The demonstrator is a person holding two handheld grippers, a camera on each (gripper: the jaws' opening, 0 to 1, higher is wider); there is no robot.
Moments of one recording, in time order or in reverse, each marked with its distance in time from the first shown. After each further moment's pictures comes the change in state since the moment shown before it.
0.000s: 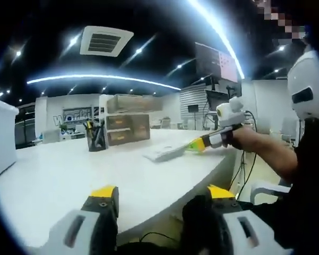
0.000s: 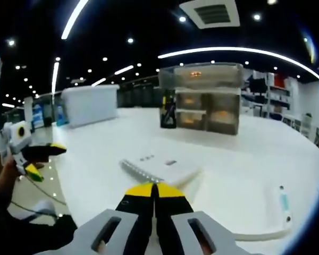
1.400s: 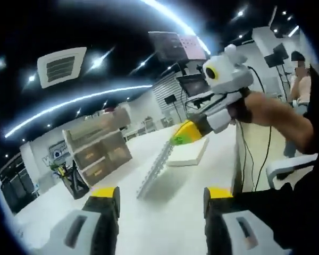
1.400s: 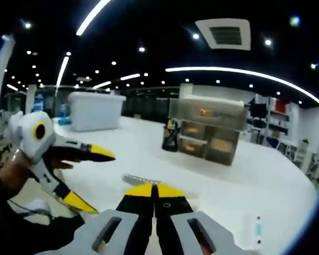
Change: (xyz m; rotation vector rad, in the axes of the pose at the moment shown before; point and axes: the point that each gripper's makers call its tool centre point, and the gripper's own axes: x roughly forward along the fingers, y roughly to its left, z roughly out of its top) left arm 0.111 -0.043 0.040 0.395 0.041 -0.096; right arm -0.028 -0.011 0.053 -0.142 -0.085 -0.031
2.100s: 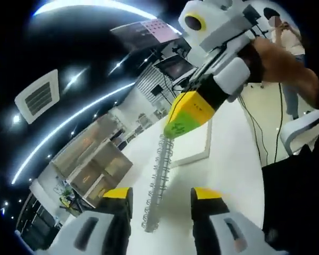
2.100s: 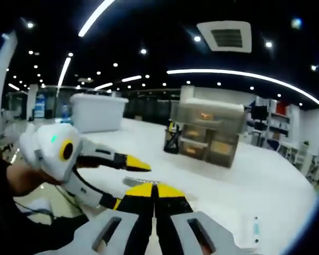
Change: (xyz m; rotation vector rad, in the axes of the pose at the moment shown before) left arm 0.047 0.004 0.002 0.229 0.047 -0.012; right arm -0.009 0.009 0.008 -0.010 -0.017 0.012
